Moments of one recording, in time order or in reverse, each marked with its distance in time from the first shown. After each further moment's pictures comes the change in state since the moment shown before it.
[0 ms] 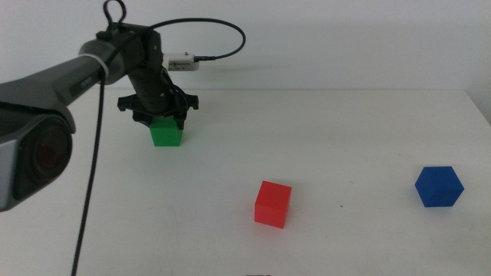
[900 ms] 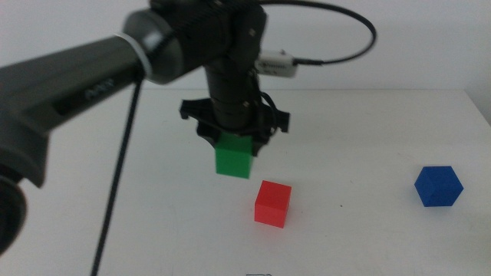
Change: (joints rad) left arm -0.443 -0.397 0.248 0.082 0.246 -0.263; right arm 0.000 0.000 0.000 0.000 0.000 0.000
